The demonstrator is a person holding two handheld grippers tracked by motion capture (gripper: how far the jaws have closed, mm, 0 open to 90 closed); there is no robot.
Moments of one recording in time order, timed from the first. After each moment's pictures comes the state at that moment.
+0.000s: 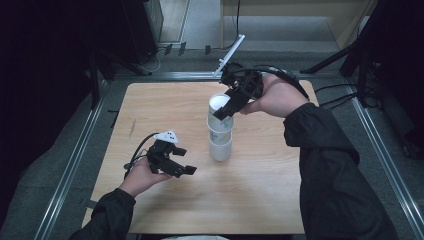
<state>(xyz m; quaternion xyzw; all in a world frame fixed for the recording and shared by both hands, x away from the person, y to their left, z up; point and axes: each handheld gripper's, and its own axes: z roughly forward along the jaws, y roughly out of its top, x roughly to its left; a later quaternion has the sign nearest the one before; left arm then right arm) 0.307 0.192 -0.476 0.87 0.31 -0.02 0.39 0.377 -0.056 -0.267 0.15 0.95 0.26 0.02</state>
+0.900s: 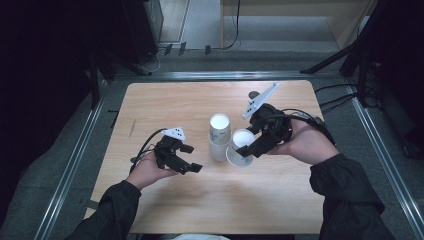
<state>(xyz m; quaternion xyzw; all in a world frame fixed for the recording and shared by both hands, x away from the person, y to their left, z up) 0.321 0.176 -0.475 0.88 0.28 -0.04 0.39 0.316 -0.117 -0.324 0.16 0.95 0.28 0.00</state>
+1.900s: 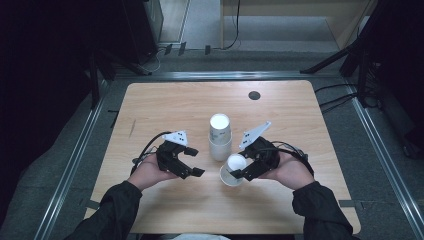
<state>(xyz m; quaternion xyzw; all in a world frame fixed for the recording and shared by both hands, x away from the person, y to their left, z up) 0.314 0.169 -0.478 0.88 0.23 -0.04 0.41 0.308 -0.117 -0.433 0.16 0.93 0.33 -0.02</state>
